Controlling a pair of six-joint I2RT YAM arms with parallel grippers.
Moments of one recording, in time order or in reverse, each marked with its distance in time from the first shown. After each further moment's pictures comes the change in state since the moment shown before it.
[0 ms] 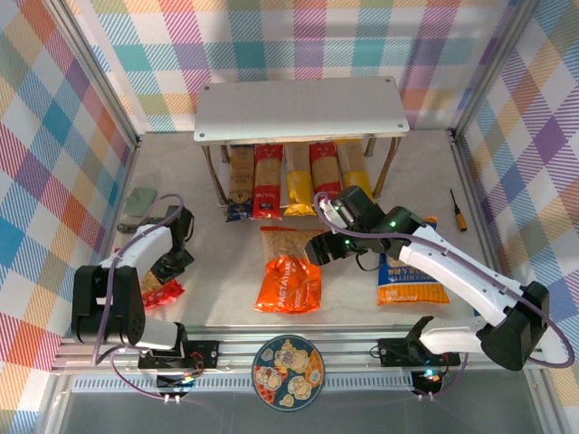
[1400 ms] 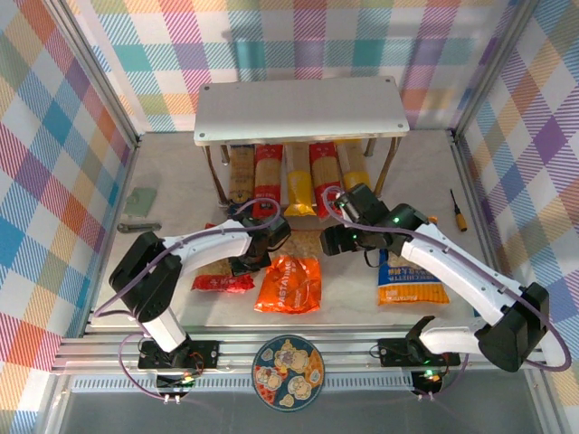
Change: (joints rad) left arm -0.711 0.268 0.299 -0.024 0.063 -0.262; right arm -0.085 -0.005 -0.024 -0.054 0.223 0.073
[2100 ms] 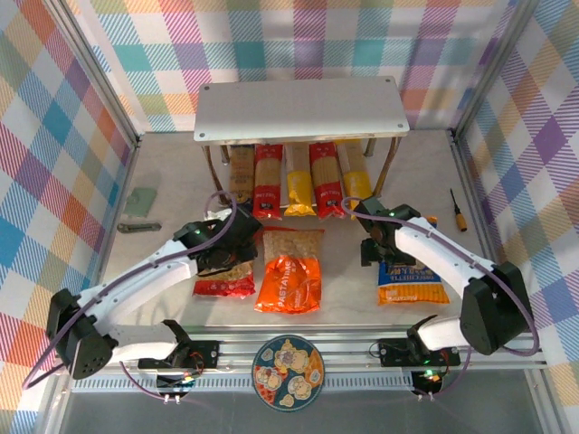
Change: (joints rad) left arm -0.005 -0.472 -0.056 0.008 -0.050 0.111; right arm -0.204 0.129 -0.180 -0.146 0.242 0.155
